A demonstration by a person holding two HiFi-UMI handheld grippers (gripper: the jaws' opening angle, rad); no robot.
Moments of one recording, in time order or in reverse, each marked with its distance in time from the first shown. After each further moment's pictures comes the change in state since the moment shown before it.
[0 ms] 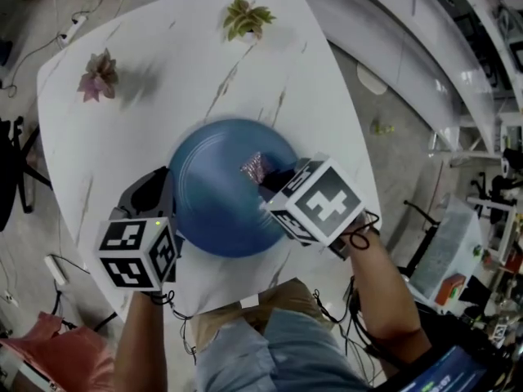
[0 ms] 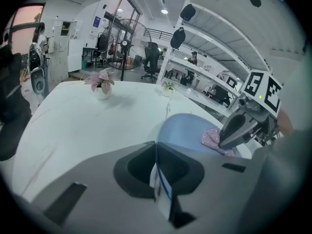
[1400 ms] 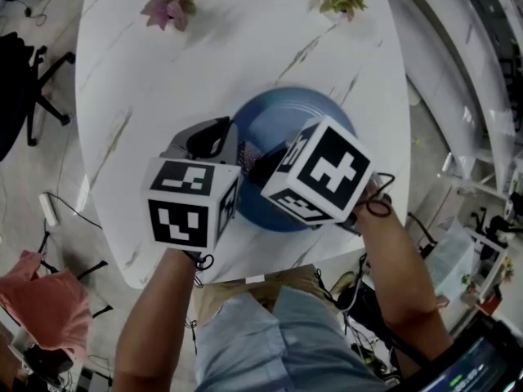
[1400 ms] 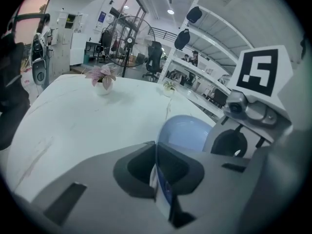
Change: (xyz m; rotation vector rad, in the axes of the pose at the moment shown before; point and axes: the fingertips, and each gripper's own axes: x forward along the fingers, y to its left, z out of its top) left arm 0.003 -0.003 -0.002 -0.067 0.039 -0.048; right arm 0.046 0.106 0.049 -0.288 0.155 0.304
